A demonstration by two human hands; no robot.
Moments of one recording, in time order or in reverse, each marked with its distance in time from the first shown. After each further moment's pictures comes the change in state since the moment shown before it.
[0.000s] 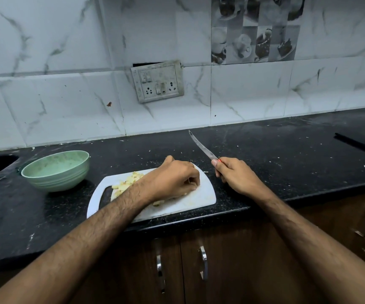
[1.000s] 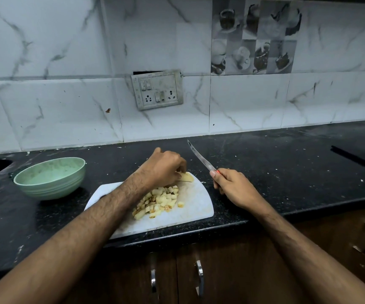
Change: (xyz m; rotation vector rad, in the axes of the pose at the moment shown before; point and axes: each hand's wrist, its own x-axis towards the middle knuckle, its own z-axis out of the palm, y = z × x) left_hand 0.032 -0.043 -0.006 0.141 0.042 -0.213; right_hand 0.001 0.002 0.000 0.020 -0.004 0.000
